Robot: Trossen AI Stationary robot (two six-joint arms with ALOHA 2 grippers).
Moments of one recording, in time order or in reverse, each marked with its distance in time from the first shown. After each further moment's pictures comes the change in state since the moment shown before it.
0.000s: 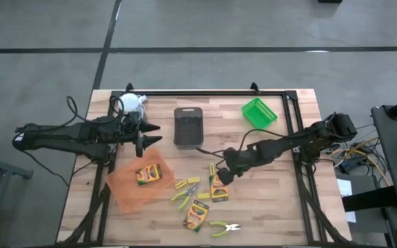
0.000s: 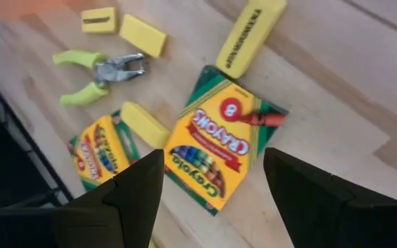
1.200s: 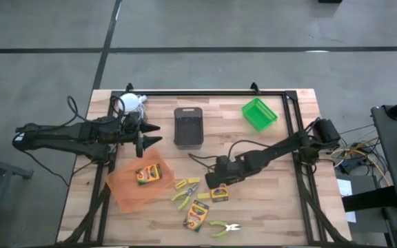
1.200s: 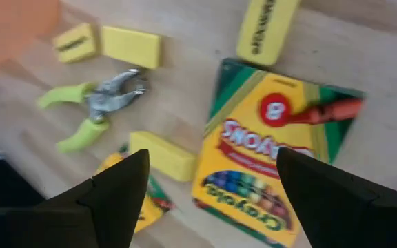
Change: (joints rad) left arm 0.000 0.003 0.000 -0.012 0.000 0.000; right arm 0.061 0.221 0.141 0.032 0.074 0.307
